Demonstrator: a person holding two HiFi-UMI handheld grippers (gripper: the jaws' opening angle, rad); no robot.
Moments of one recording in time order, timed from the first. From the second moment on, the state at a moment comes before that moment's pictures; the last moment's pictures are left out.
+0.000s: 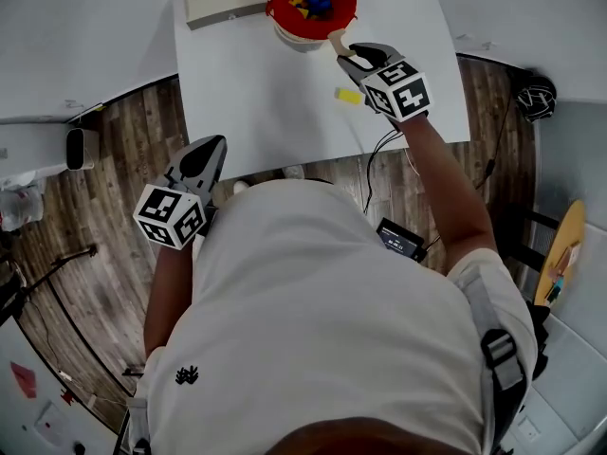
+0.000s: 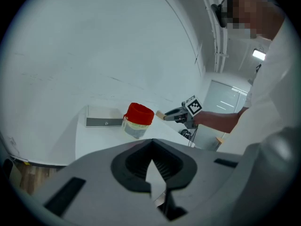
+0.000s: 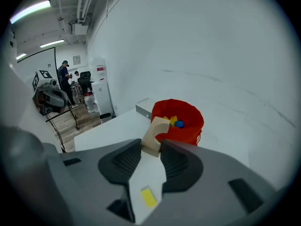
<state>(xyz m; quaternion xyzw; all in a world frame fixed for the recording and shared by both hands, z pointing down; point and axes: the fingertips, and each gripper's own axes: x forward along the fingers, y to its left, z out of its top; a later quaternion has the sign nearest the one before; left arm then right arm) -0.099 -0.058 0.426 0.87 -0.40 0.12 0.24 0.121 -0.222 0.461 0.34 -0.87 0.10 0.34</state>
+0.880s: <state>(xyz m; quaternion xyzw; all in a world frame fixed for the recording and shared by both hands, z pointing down) -0.126 -0.058 0.425 0.82 -0.50 0.11 0.25 0.075 -0.369 0.498 0.20 -0.86 0.05 0.47</state>
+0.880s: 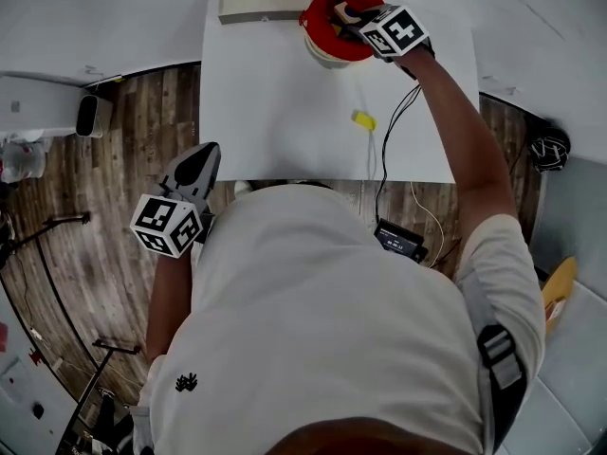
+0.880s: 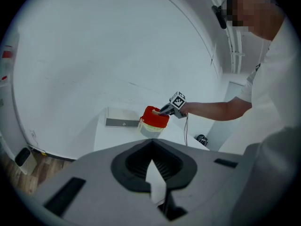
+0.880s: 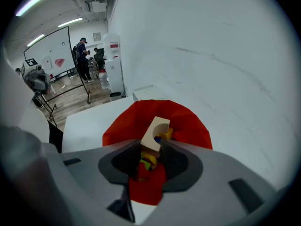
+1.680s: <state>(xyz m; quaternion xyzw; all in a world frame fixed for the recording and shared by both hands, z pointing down) -0.137 -0.039 0.424 0.81 -0.52 0.11 0.26 0.076 -0.373 0.541 0.14 -0.76 0.06 0.63</state>
